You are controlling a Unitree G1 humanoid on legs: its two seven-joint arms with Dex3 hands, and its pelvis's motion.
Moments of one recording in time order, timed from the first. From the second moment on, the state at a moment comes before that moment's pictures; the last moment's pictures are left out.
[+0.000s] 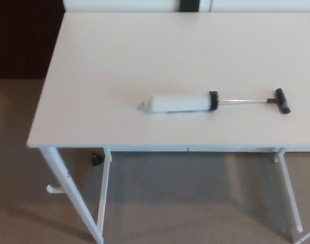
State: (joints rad) left_arm 0.16 0.36 0.39 0.89 -0.28 -0.06 -0.27; right_arm 0.02 -0.36 -0.29 0.97 0.14 -0.21 0.15
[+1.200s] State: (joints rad) left_arm 0.18 0.36 0.38 0.86 -0.28 -0.06 -0.28; right_arm 0.01 -0.36 -0.27 0.98 0.12 -0.21 0.14
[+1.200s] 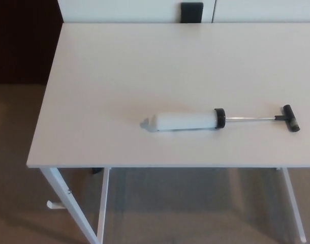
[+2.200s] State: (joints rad) left_arm 0.20 0.44 0.63 0.23 -0.37 -0.02 -0.22; right_arm 0.39 -0.27 -0.28 0.36 0.17 -0.17 0.16
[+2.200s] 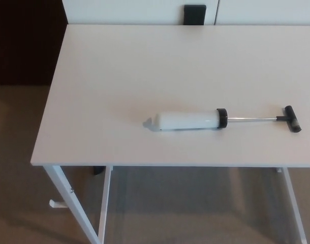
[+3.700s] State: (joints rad) left_arm -0.80 0.31 -0.54 0.05 0.10 0.28 -0.24; right_arm 0.54 -0.24 -0.25 0.14 0.16 -0.14 0.16
